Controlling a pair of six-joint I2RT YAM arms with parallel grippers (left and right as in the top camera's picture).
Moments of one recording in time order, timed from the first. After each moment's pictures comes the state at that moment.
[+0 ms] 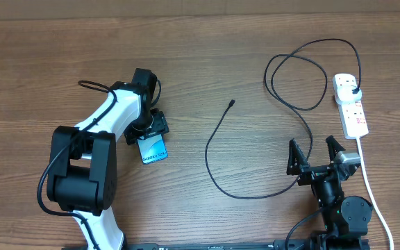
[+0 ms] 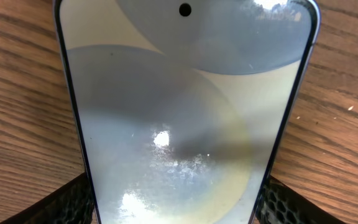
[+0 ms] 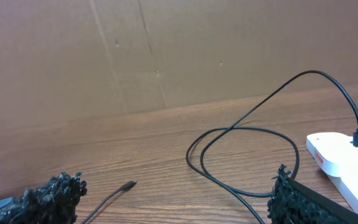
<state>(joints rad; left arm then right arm) -0.19 1.97 1.26 -0.87 0.00 -0.54 -0.03 0.01 0.02 -0.02 -0.19 0.20</state>
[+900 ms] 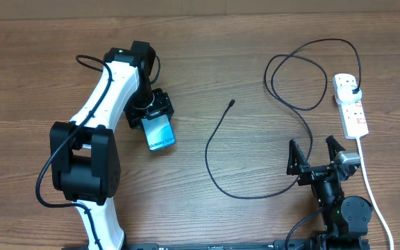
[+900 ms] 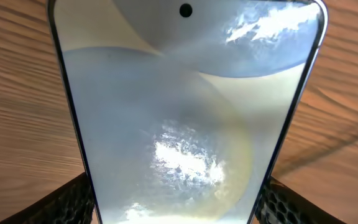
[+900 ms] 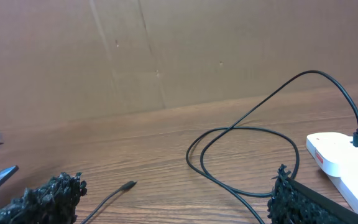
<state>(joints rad) -0.19 2.05 1.65 -1.27 0.21 -0.54 -0.03 0.01 0.02 -0.02 -0.19 0.20</state>
